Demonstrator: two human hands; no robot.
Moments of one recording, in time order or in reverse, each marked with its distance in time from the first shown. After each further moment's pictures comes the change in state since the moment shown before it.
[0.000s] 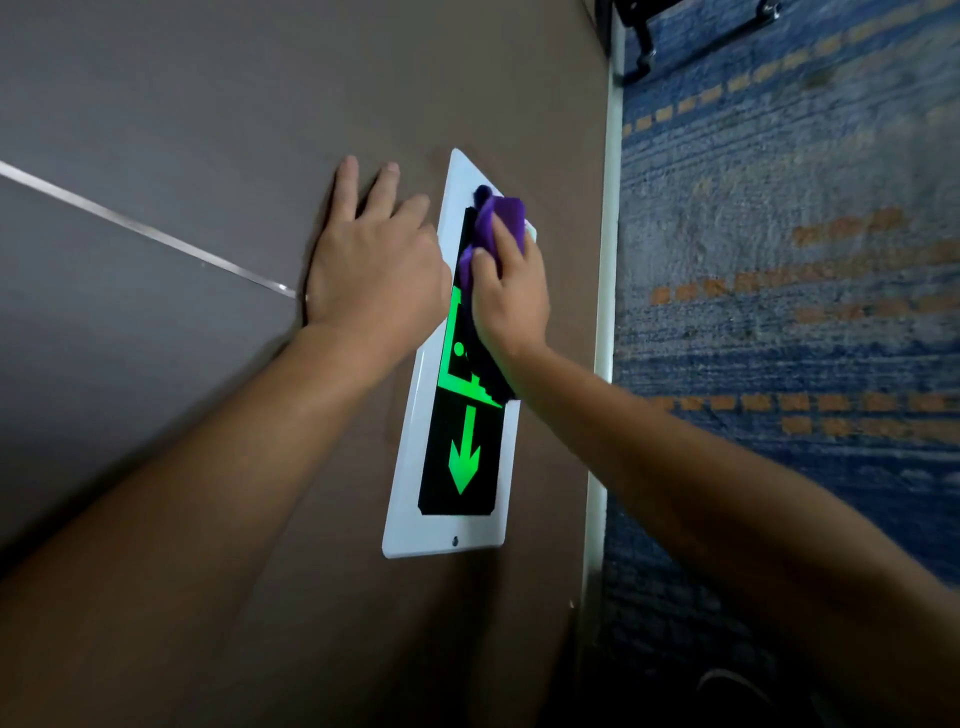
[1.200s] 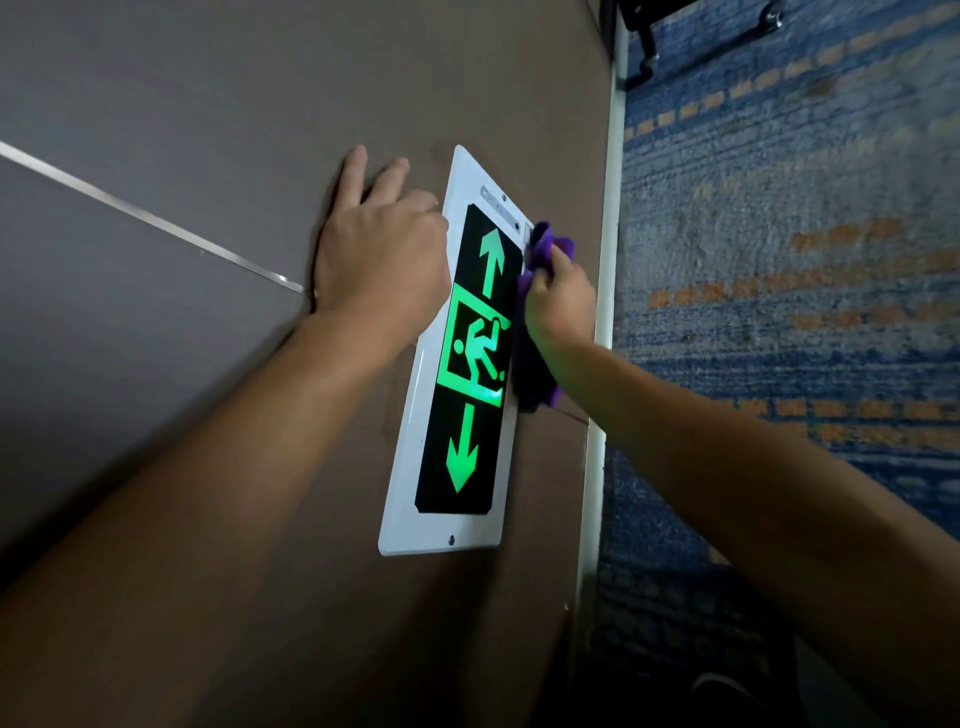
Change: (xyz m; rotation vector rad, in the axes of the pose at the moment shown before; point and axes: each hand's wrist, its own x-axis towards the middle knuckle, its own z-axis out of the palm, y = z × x) left_hand 0.007 -0.001 0.009 -0.193 0.089 -0.047; right_hand 0.021 0.045 -0.031 -0.209 -0.003 0.132
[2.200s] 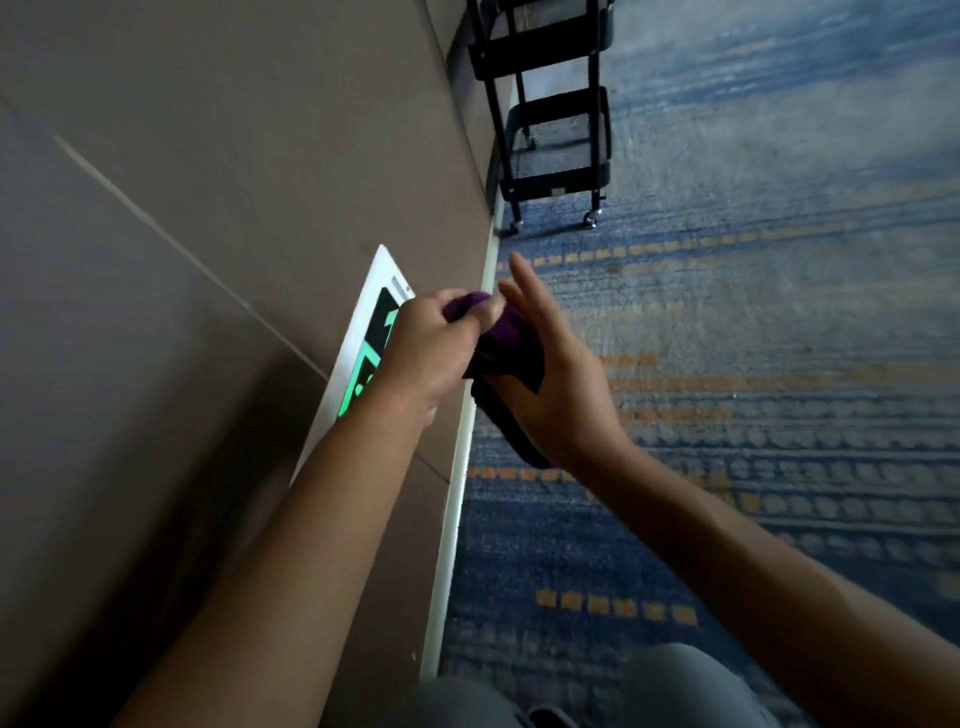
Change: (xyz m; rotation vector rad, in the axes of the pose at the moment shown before) left_hand -0.038 0.100 -0.102 -1.917 -0.110 -0.515; right_hand -0.137 -0.096 -0.207 -0.218 -0.136 -0.665
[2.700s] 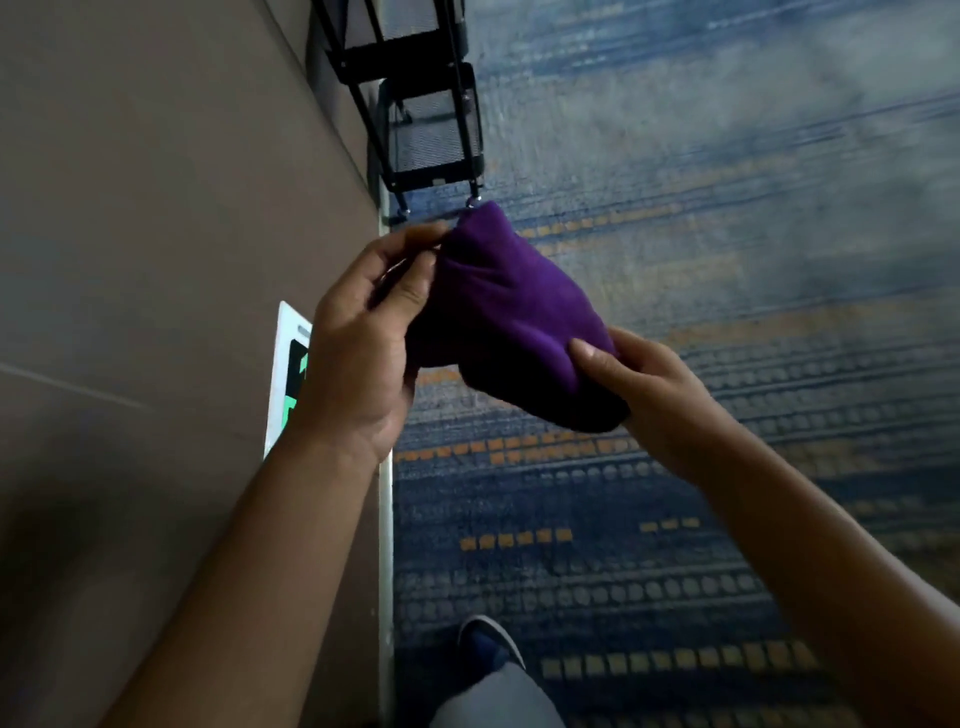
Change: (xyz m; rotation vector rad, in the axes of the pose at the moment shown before) left_hand -0.043 0.183 0.013 -0.639 -0.262 0.058; right_hand 0.010 -0.114 -0.211 0.464 -0.039 0.633
